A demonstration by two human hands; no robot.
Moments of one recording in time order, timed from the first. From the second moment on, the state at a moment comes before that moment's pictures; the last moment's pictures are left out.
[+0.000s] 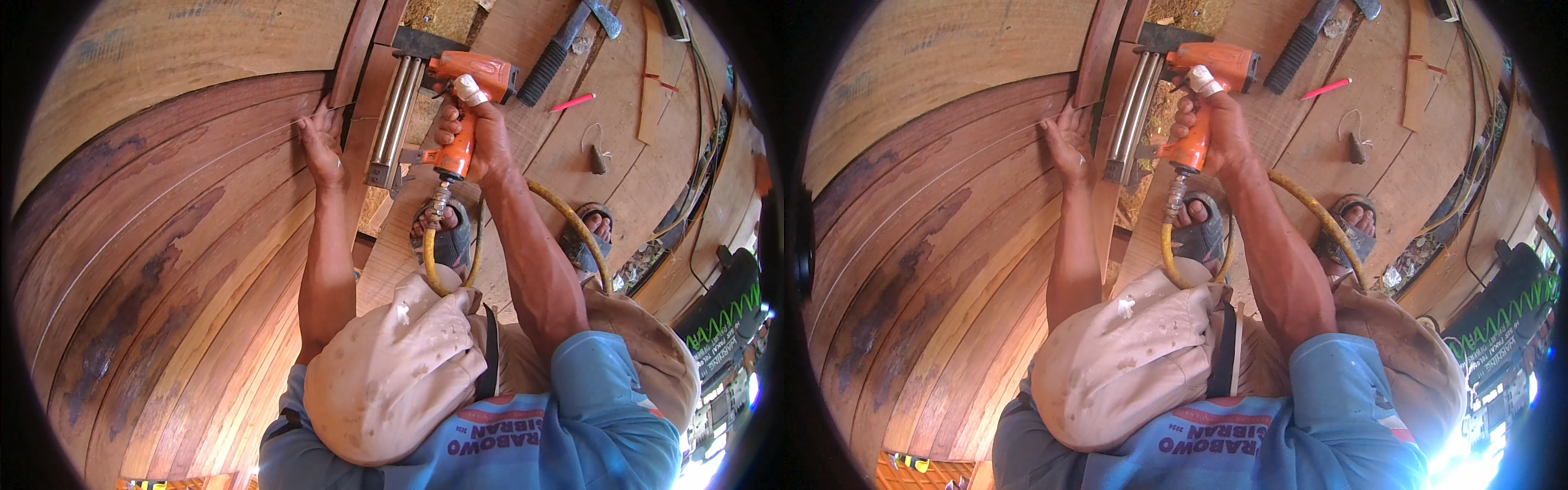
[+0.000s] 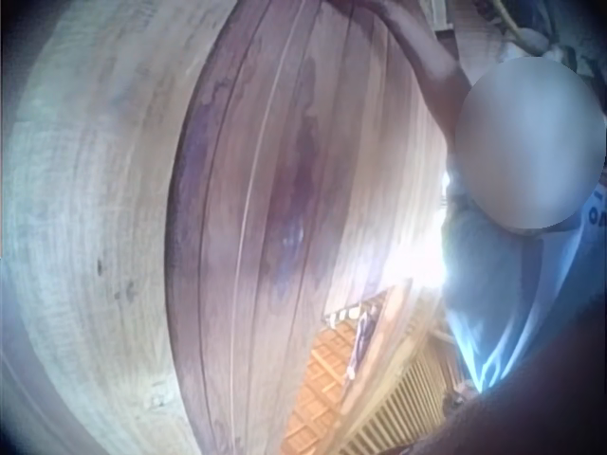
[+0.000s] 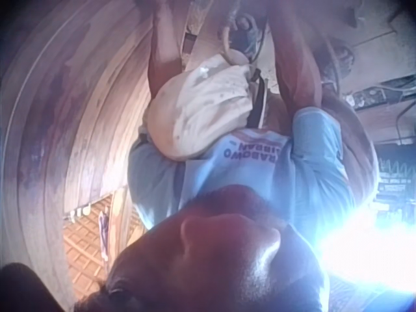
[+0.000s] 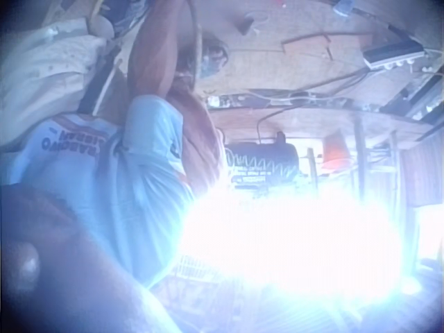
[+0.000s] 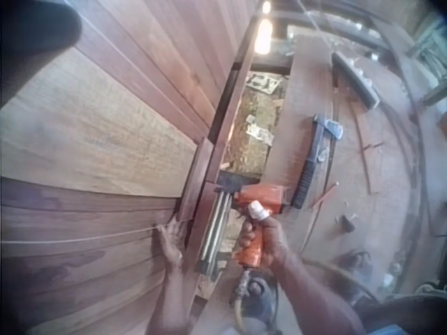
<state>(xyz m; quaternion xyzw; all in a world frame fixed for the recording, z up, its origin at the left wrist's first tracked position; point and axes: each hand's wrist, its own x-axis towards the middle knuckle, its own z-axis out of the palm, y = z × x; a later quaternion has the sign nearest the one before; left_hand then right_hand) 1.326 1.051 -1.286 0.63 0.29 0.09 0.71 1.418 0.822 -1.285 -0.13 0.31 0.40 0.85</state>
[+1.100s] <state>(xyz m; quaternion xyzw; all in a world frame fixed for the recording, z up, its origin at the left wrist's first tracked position) 1.321 1.055 -1.295 0.52 0.32 0.09 0.79 1.434 0.868 -1.284 -0.16 0.33 0.42 0.83</state>
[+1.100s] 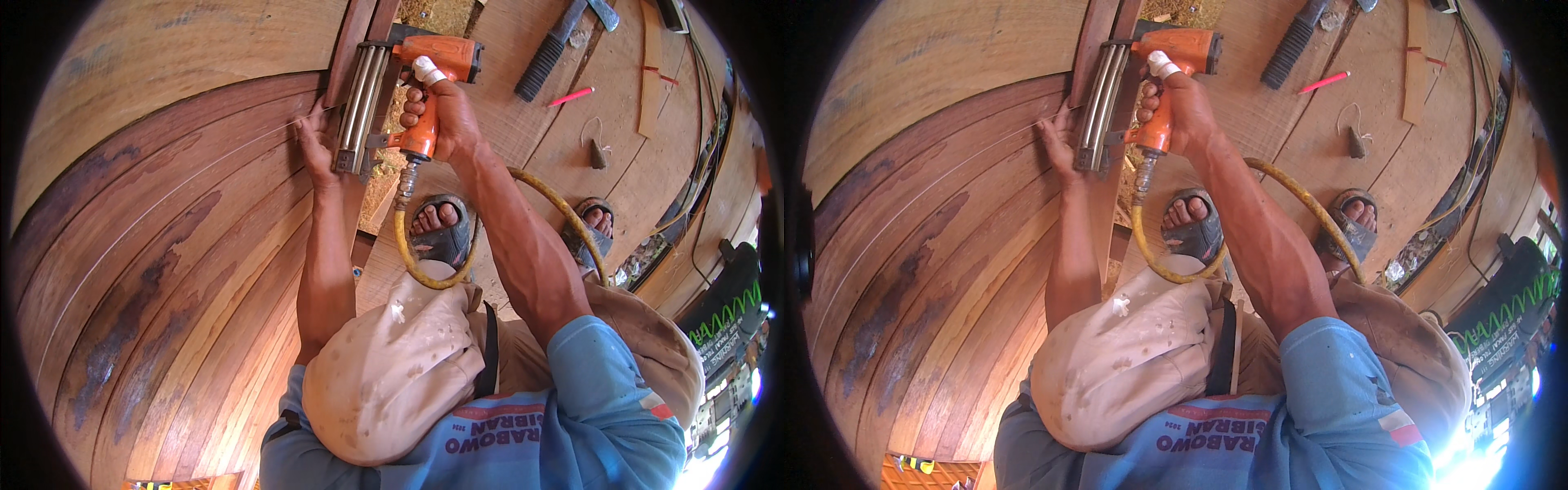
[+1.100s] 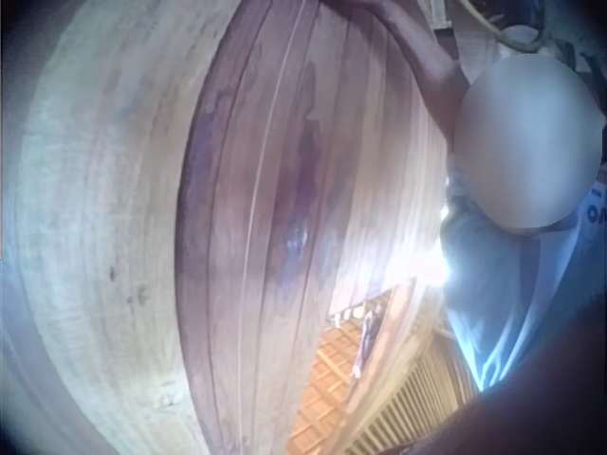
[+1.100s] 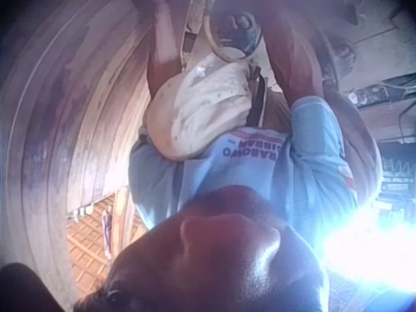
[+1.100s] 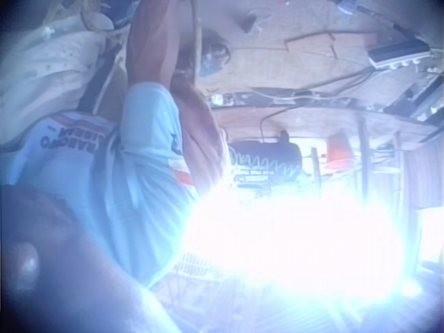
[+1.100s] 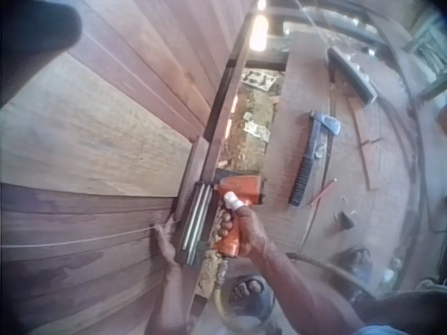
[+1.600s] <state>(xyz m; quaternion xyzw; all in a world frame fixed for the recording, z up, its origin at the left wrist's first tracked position) 1.319 1.064 -1.306 0.54 0.30 0.11 0.78 1.430 0.855 -1.287 -0.12 0.30 0.41 0.85</state>
